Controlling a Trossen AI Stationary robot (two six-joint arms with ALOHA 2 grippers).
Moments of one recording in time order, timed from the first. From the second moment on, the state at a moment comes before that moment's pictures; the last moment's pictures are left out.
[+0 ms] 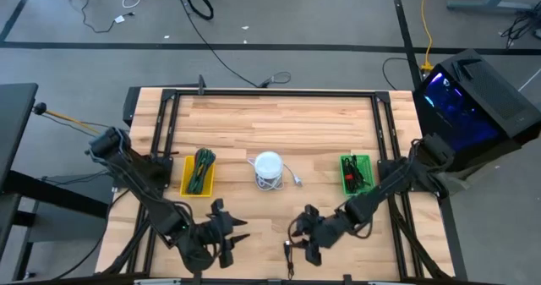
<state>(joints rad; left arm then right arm) -0.83 1.62 1.17 -0.31 -0.84 -0.82 0.63 1.74 1.01 0.01 0.20 0.76</state>
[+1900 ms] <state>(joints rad) -0.82 1.66 1.17 -0.31 -0.85 -0.82 0.63 2.00 1.01 0.28 0.22 0.86</state>
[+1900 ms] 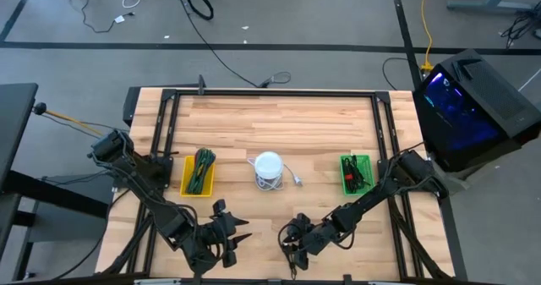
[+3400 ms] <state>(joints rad) -0.82 1.66 1.17 -0.32 -0.84 -0.83 0.61 1.41 1.07 -0.69 0.66 0.99</state>
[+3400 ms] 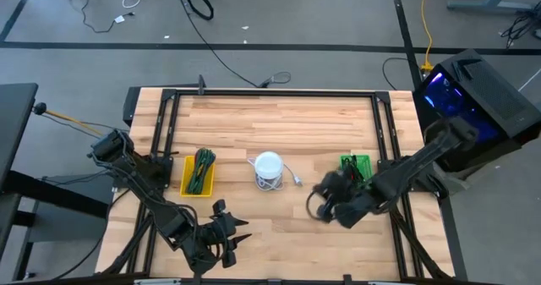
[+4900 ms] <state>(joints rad) -0.82 1.66 1.17 -0.32 -0.83 -0.82 0.53 1.29 0.74 -1.45 0.82 2.09</state>
